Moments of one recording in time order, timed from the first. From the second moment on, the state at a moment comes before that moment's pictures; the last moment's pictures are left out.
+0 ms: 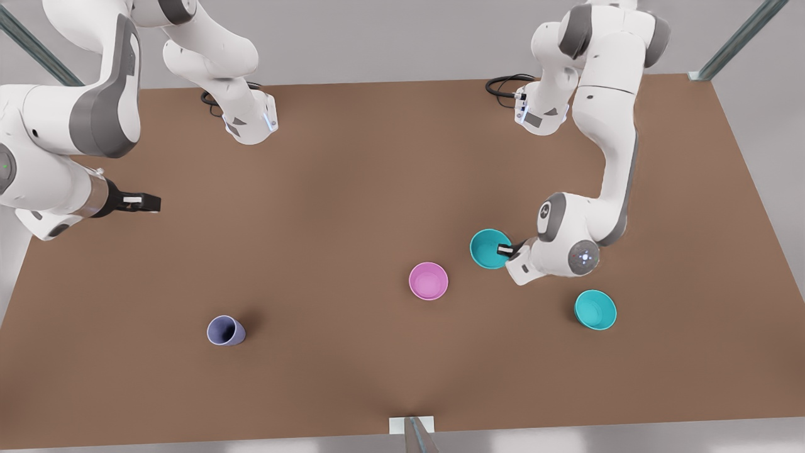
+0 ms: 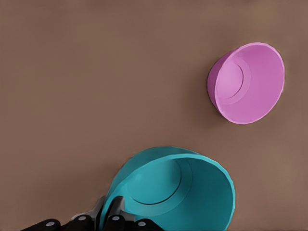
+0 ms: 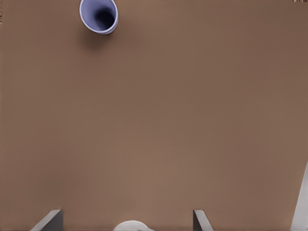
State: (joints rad) left arm -0.35 0.57 0.00 -1.56 -0.30 1.85 0.04; right arm -0.01 0.19 0.02 -1.34 -0.11 1.24 0.00
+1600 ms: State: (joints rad) left arm -0.29 0.16 0.02 -1.38 -0.06 1.42 -0.23; right arm -0.01 0.18 0.00 -1.34 -0.11 1.24 -0.08
